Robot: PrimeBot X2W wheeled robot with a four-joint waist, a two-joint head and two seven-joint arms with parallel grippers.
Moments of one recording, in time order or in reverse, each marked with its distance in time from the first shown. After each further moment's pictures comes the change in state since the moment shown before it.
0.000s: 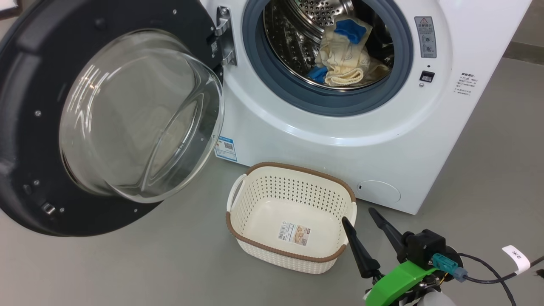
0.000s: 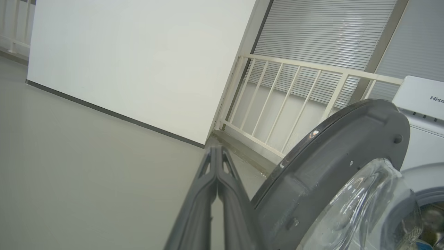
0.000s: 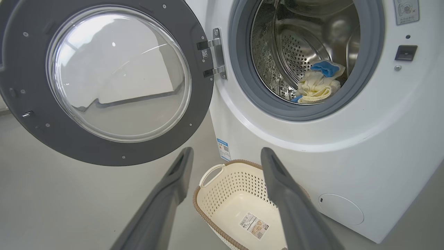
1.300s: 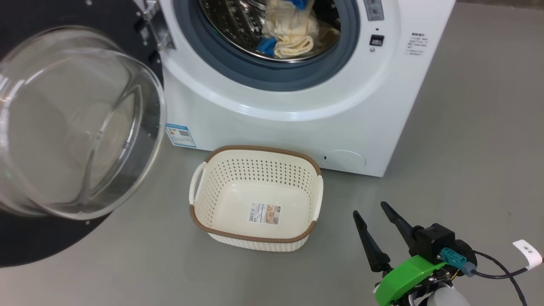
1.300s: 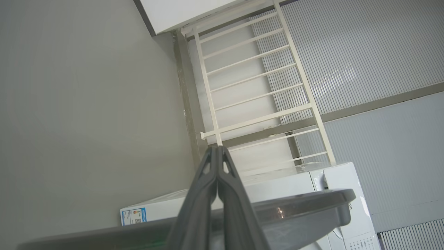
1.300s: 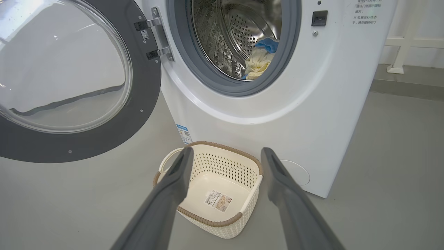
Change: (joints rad) left arm -0.383 0.241 0.120 0.487 -0.833 -0.007 0.570; right arm 0.015 0.000 -0.062 -0.054 -0.058 0.000 0.046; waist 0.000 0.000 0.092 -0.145
